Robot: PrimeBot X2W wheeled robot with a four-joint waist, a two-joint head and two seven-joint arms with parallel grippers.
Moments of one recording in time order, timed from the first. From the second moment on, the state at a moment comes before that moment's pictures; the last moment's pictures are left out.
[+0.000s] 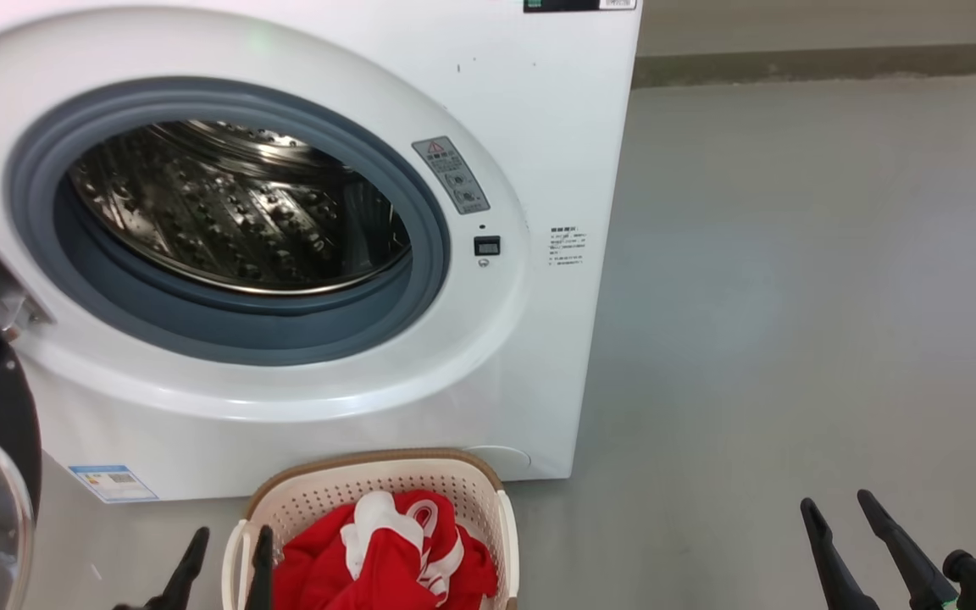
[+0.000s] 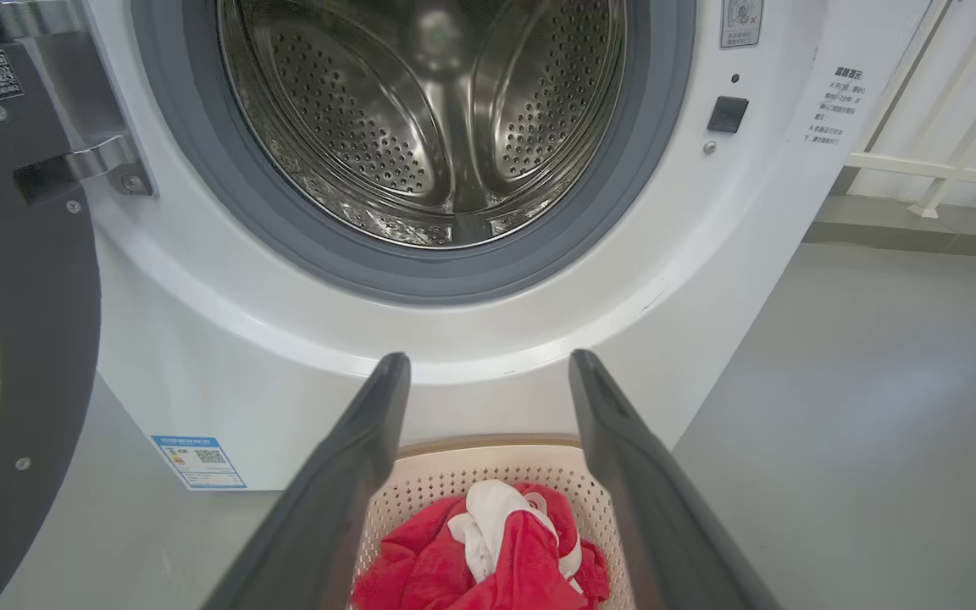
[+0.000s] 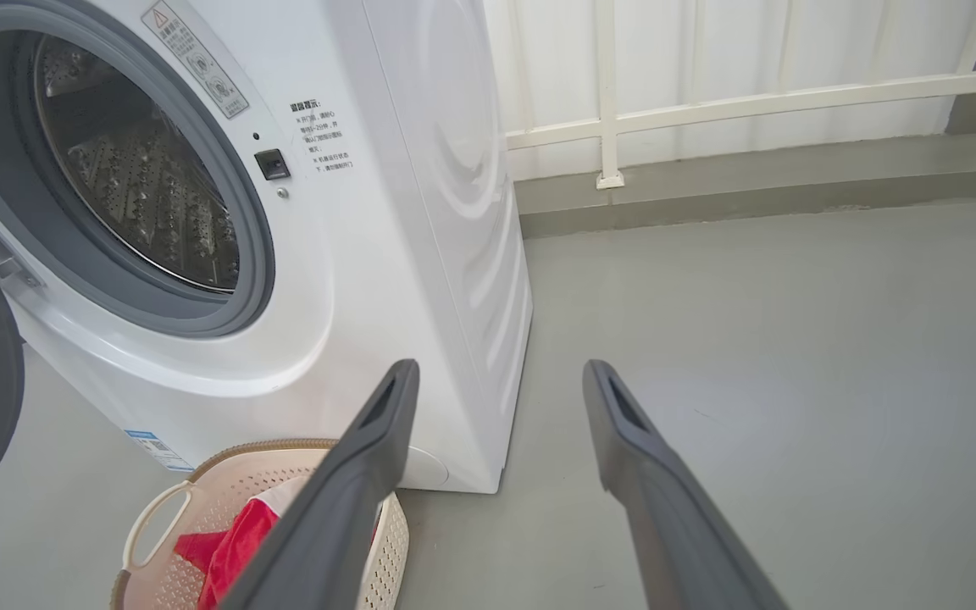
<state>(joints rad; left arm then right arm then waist) 0.01 0.04 0.03 0.35 -0.18 -0.12 -0.26 0.16 -0.23 0.08 0.19 0.51 0.13 -0.26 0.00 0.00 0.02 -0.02</state>
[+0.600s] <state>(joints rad) 0.21 0.04 0.07 0.15 -0.19 -0.09 -0.26 0.22 -0.22 0.04 0.17 0.50 0.13 -0.26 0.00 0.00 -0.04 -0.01</state>
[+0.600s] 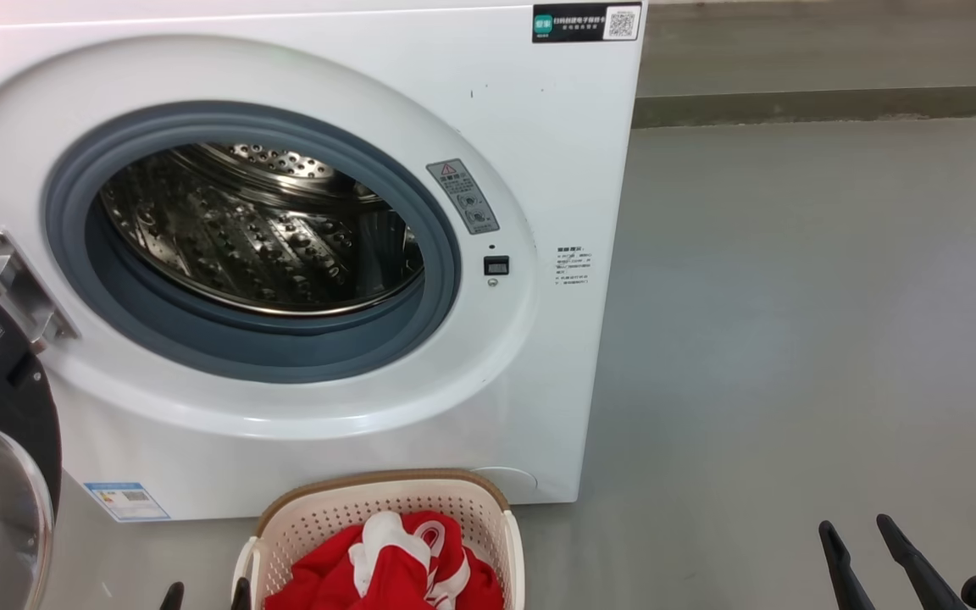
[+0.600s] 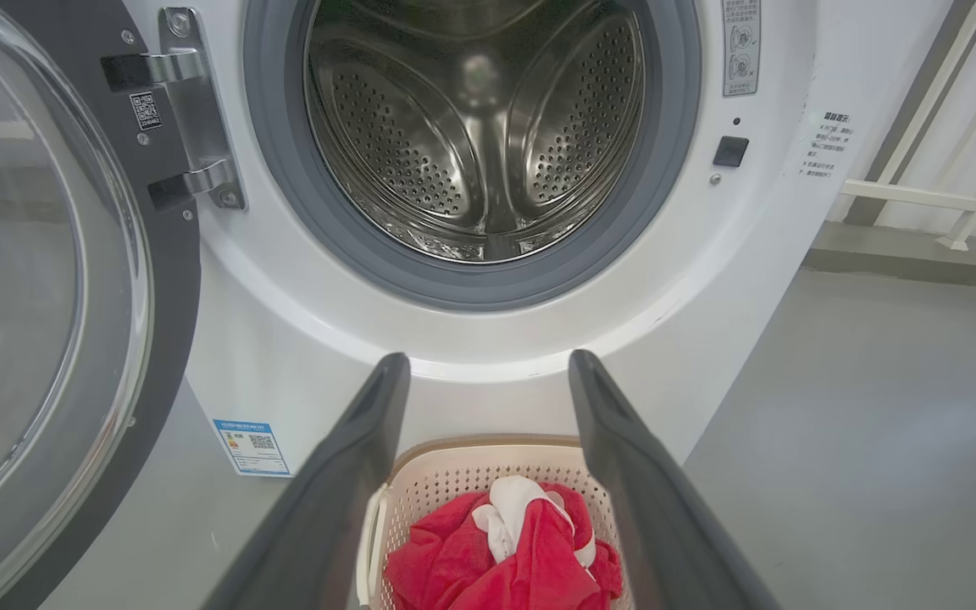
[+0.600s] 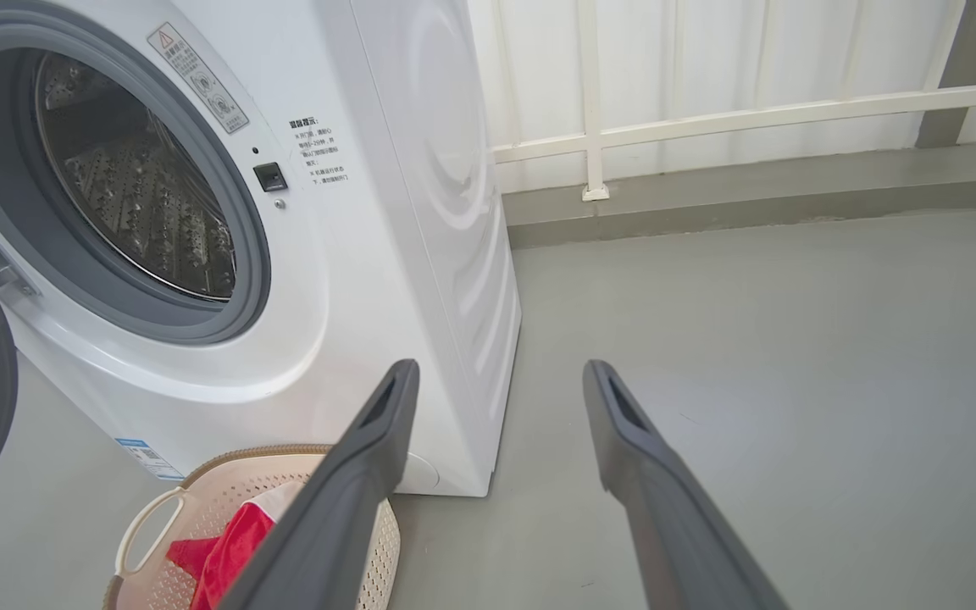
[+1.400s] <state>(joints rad) 0.21 0.04 0.06 0.14 -0.20 -0.07 -0.26 0.22 -0.22 0.02 0.16 0.49 0.13 -0.26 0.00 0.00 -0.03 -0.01</state>
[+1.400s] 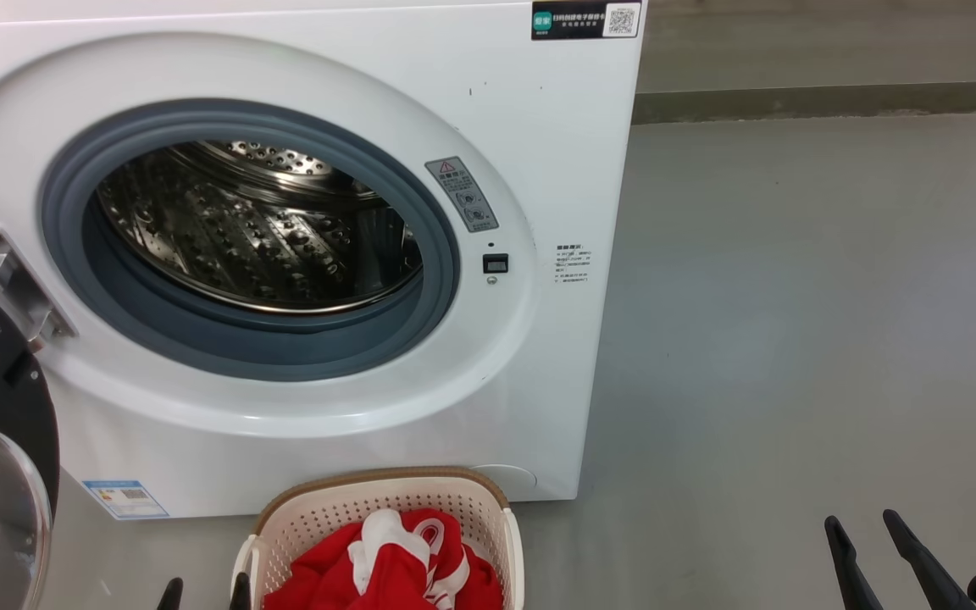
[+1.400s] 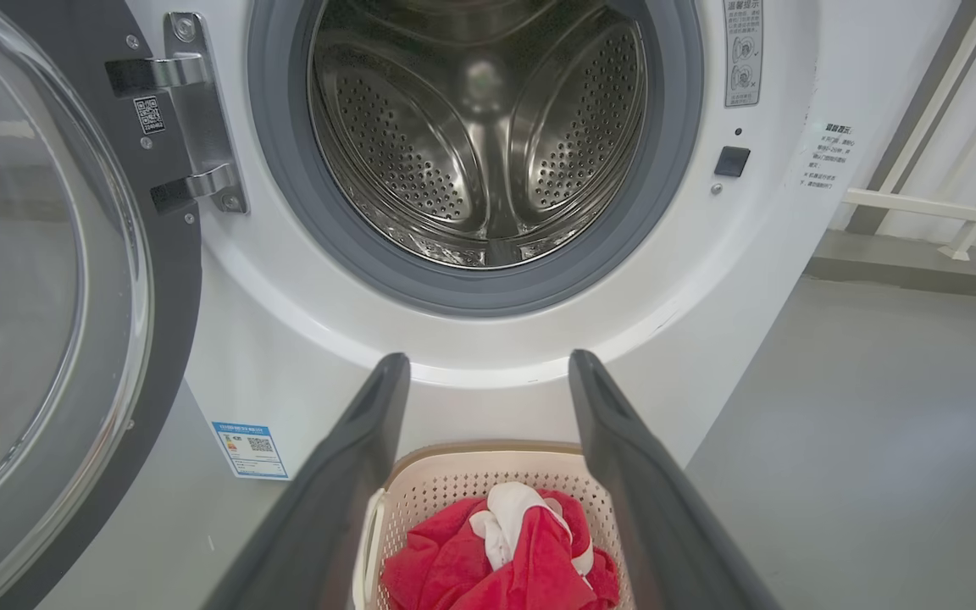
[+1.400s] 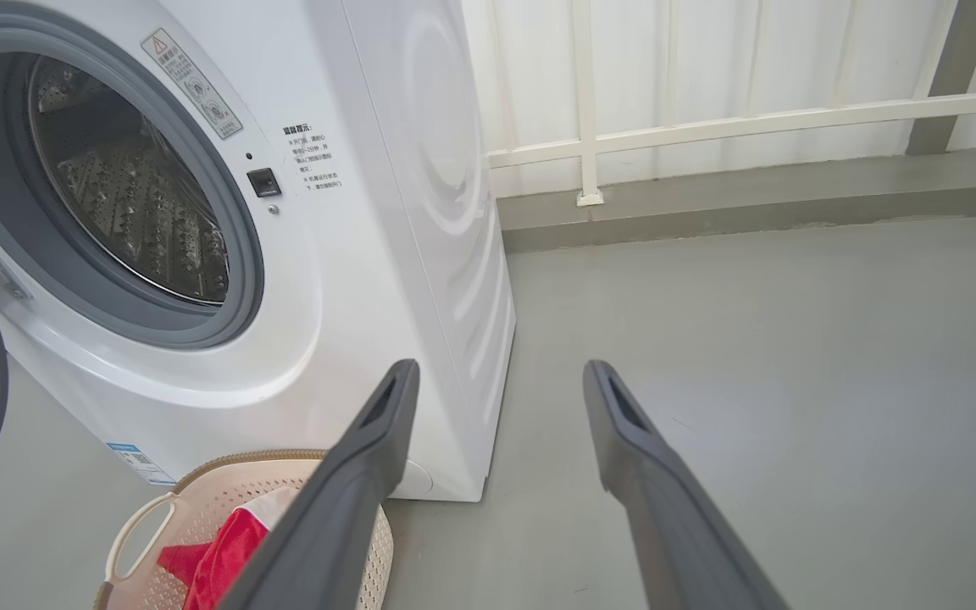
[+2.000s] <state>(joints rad) 0.21 0.04 0.05 0.13 -0.20 -0.06 -0.26 0.22 -0.22 0.02 0.16 0.49 0.13 -0.26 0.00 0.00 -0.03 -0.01</state>
